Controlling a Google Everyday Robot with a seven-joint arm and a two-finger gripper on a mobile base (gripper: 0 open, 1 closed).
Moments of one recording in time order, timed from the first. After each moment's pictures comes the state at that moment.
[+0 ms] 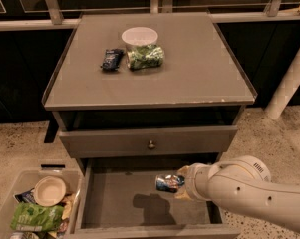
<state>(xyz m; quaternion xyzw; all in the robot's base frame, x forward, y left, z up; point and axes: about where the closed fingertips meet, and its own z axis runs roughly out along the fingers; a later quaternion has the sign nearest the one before) 0.452 -0.121 0.591 -0.63 0.72 -0.04 0.28</state>
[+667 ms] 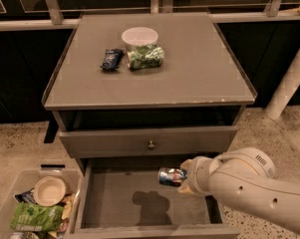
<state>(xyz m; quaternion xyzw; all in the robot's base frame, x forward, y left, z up) 0.457 -0.127 0.619 -0.63 0.72 -0.07 0.28</state>
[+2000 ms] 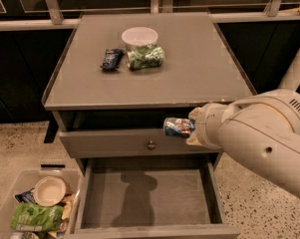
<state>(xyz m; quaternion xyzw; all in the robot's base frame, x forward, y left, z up) 0.507 -0.139 0.798 -0.63 0.68 -0.19 0.32</state>
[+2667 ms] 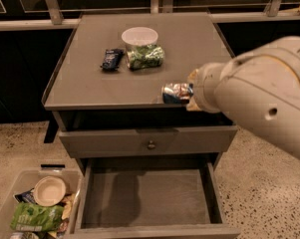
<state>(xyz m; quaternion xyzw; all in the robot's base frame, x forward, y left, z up) 0.544 -0.130 0.884 -0.64 0.64 -0.25 0.34</state>
